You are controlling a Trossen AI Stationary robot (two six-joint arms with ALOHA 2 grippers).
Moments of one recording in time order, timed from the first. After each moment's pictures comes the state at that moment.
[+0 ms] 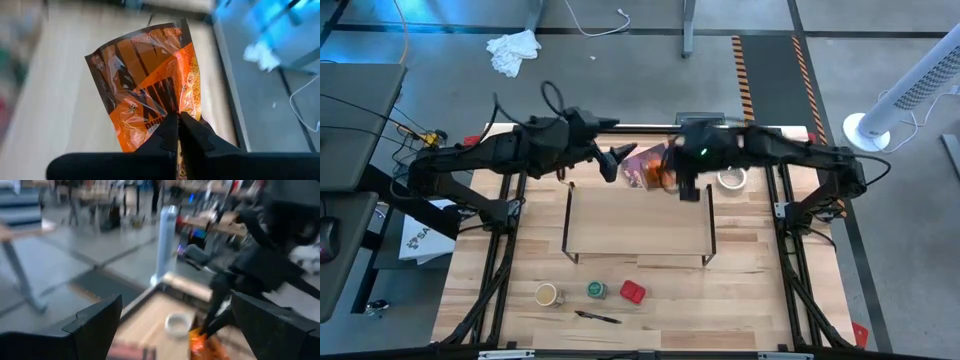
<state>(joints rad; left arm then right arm) 0.00 1.34 1.57 -0.42 -0.54 -0.19 -0.09 1.55 1.75 -0.93 0.15 -0.22</state>
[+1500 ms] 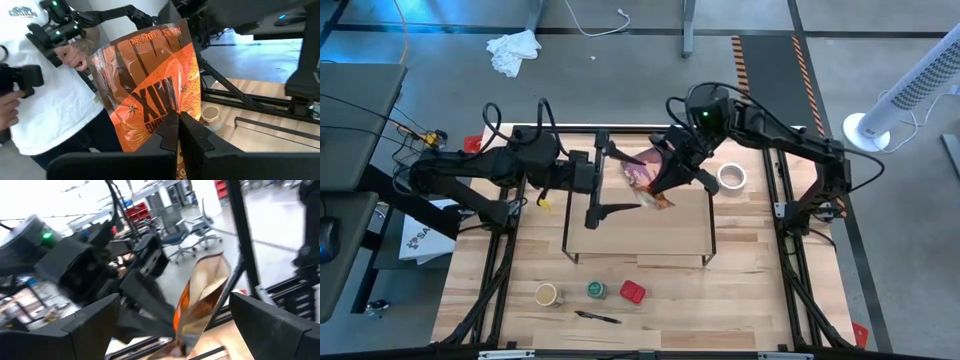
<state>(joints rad) -0.13 1.36 1.57 -0.21 -0.05 0.41 -0.19 1.66 1.91 -0.62 -0.94 0.01</state>
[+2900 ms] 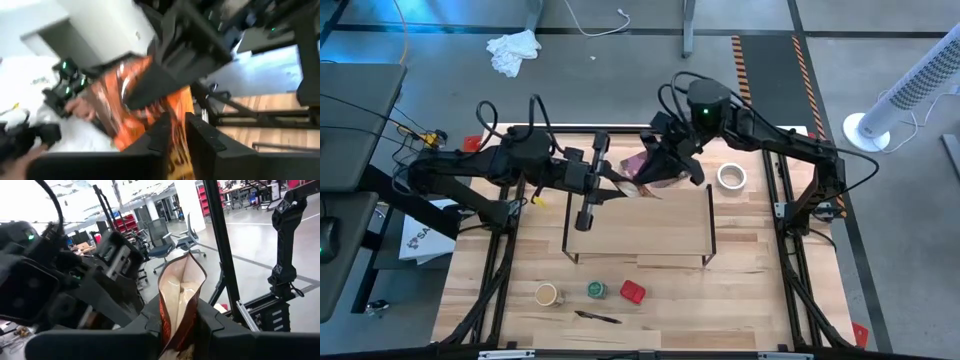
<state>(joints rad) -0.13 1.34 1.57 -0.19 0.05 0.34 -0.19 1.70 1.91 -0.30 -0.89 0.45</state>
